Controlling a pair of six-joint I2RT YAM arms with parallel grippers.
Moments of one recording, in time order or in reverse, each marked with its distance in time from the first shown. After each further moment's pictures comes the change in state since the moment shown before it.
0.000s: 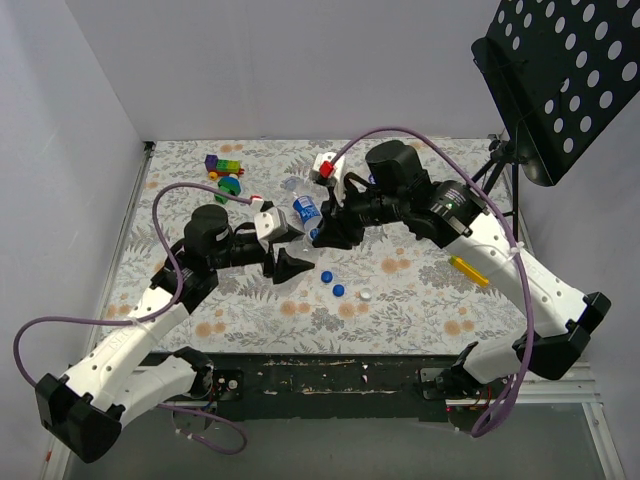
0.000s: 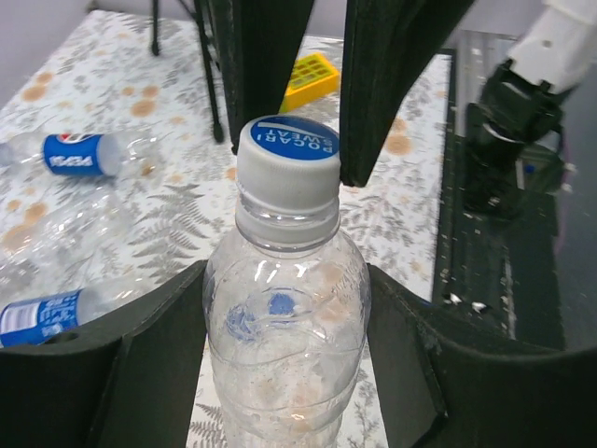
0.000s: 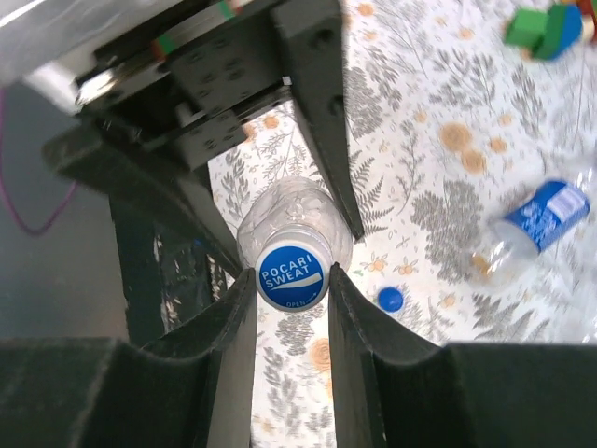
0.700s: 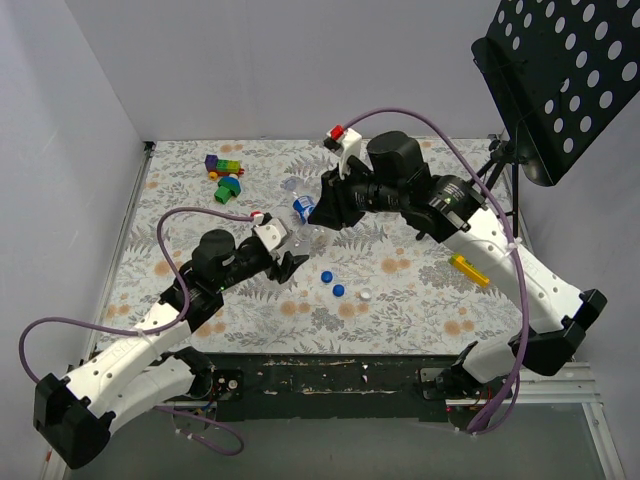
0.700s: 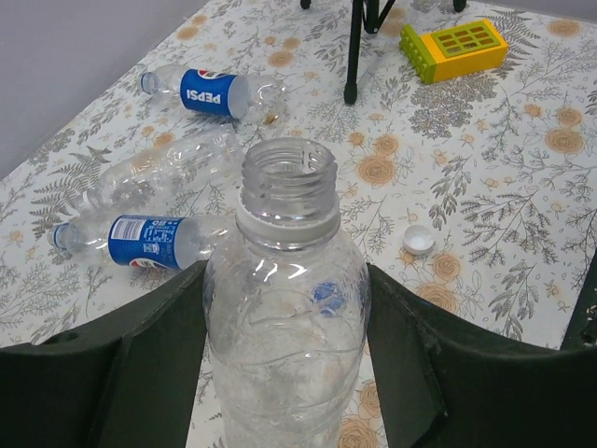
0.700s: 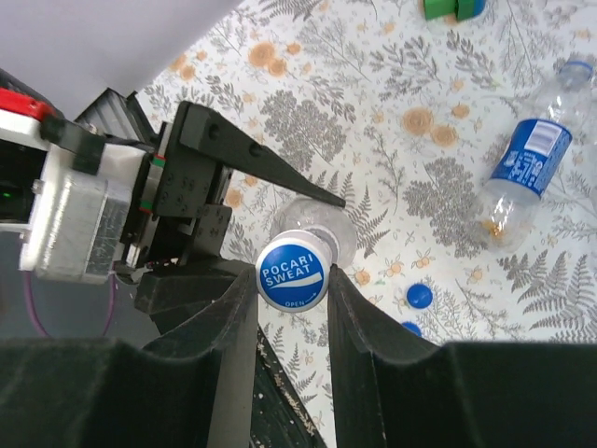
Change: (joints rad) left arm -0.113 -0.066 -0.204 0.189 -0.504 0.005; right arm -0.008 0.028 0.014 0.085 0.262 0.448
